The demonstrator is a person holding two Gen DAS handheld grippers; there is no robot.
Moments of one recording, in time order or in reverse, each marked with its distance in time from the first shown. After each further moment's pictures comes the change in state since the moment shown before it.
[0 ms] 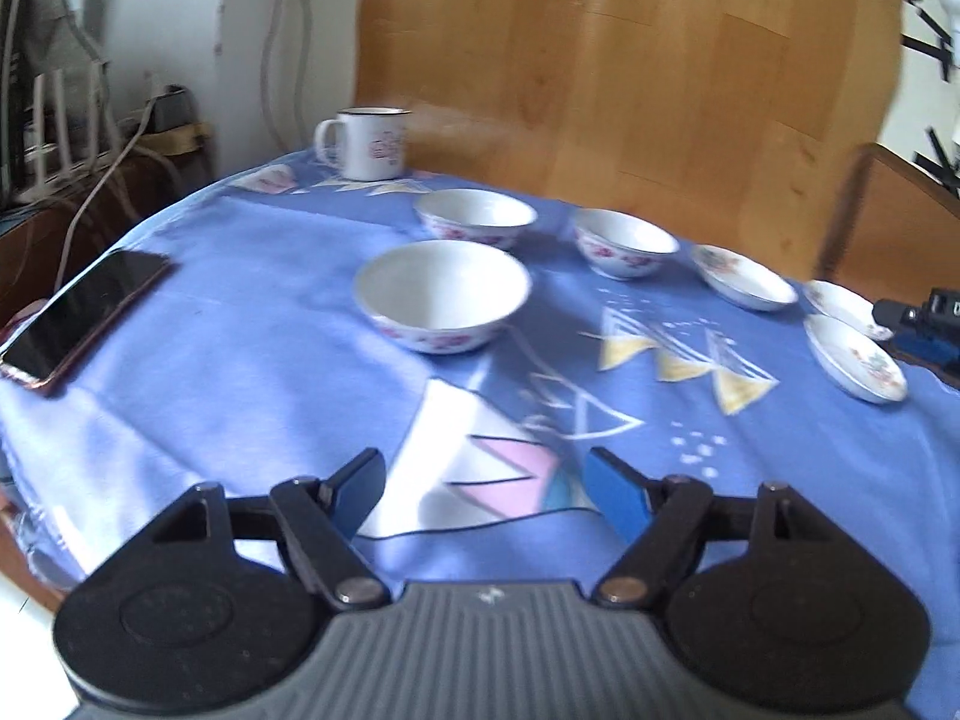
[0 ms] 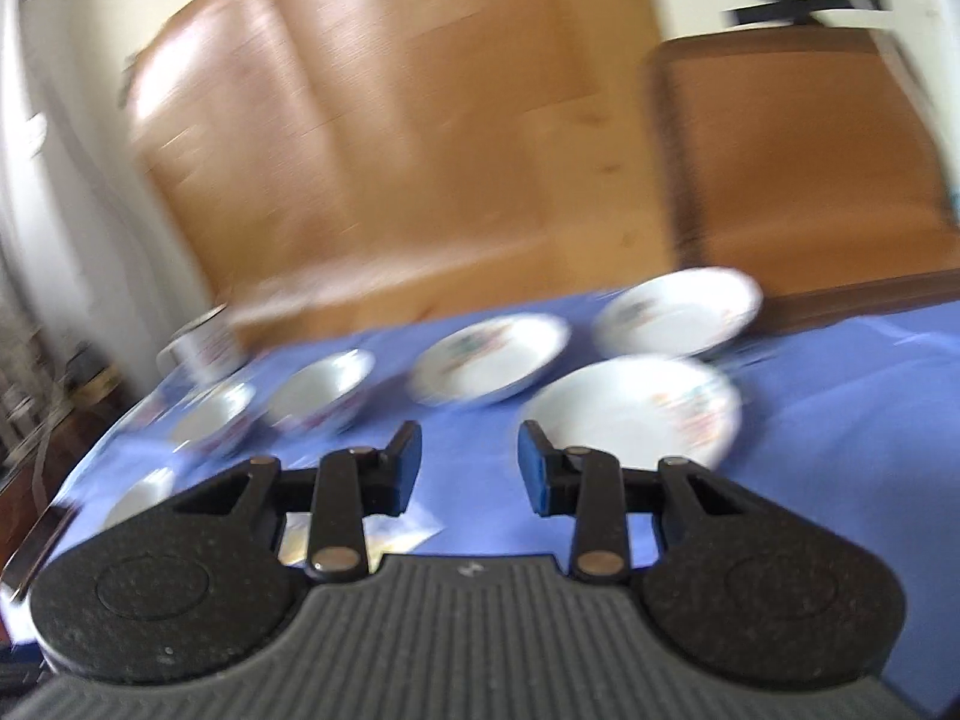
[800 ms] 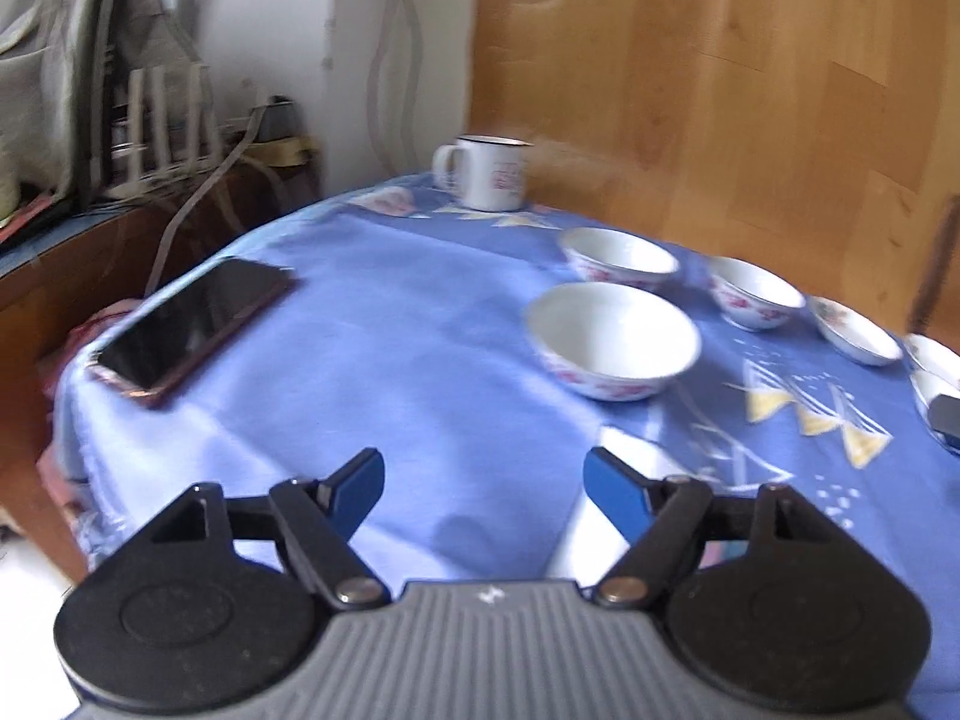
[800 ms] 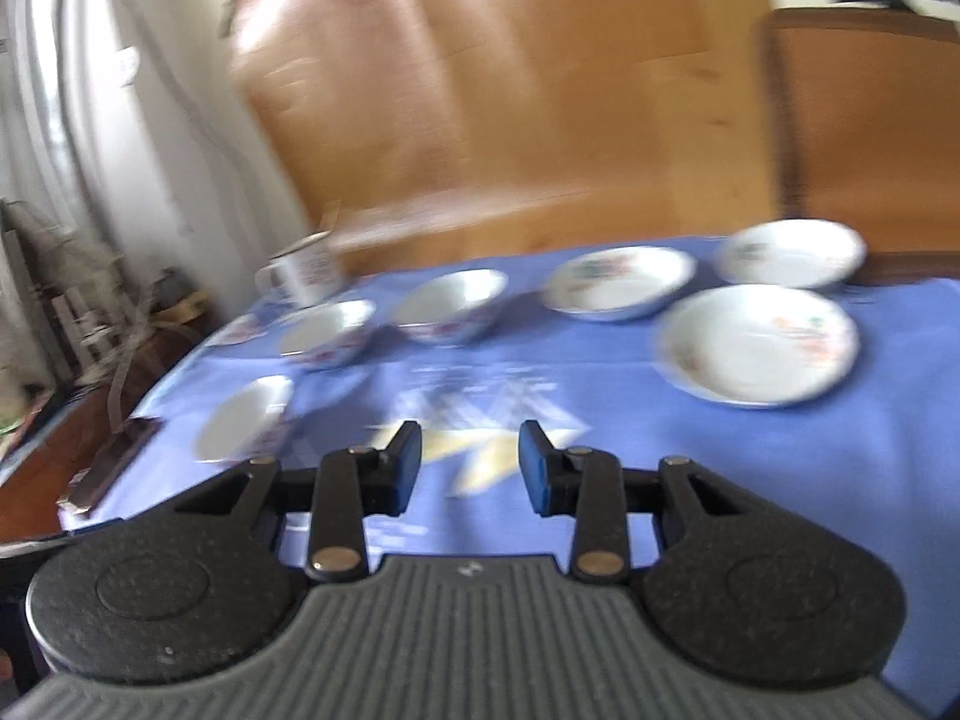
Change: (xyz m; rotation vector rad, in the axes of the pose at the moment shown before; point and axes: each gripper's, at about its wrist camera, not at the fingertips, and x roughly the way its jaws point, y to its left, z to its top) left arm -0.002 0.064 0.004 -0.090 -0.072 0.175; right arm -0.005 0.083 -0.038 -0.101 0.159 0.261
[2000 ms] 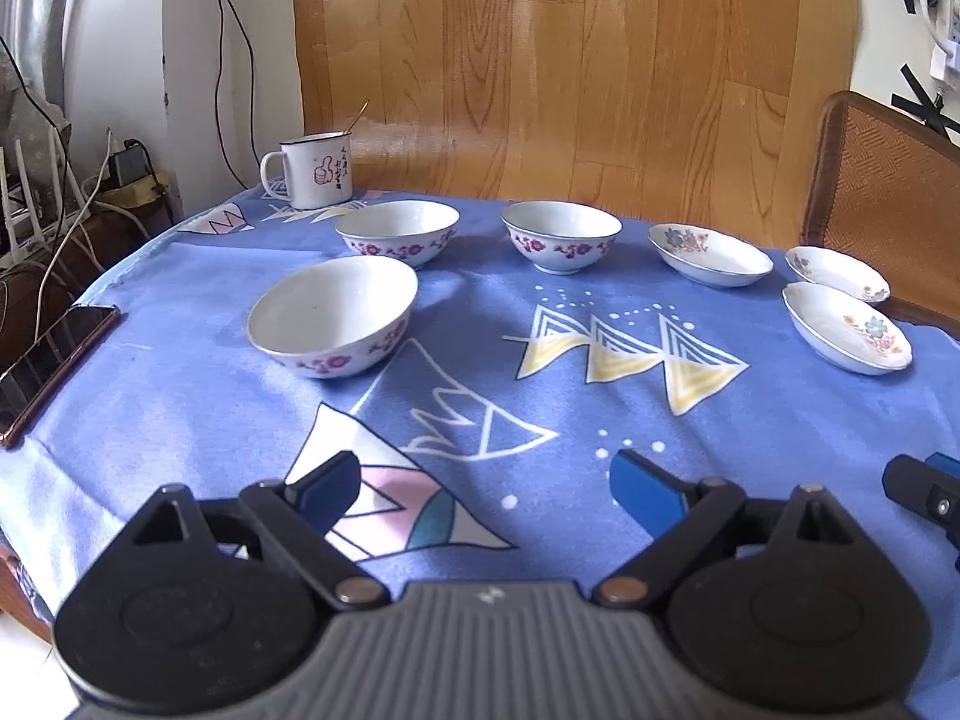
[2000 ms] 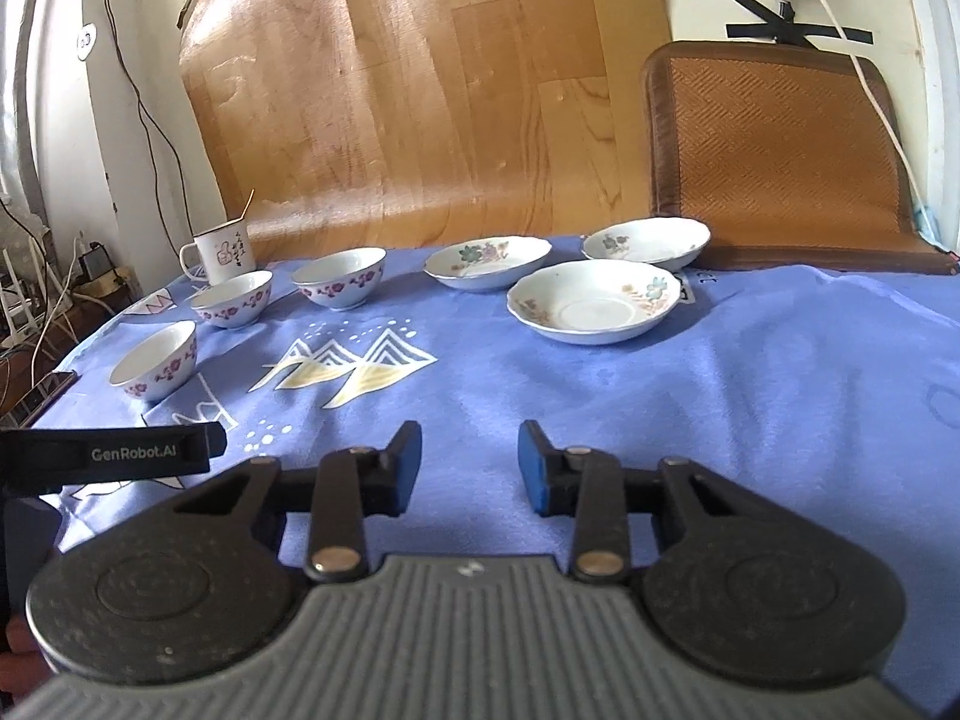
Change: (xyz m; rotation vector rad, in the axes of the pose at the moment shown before) left arm 0.009 -0.124 -0.020 0.188 0.029 -0.121; right arm -0.062 -0.038 -0.043 -0.051 -0.075 -0.267
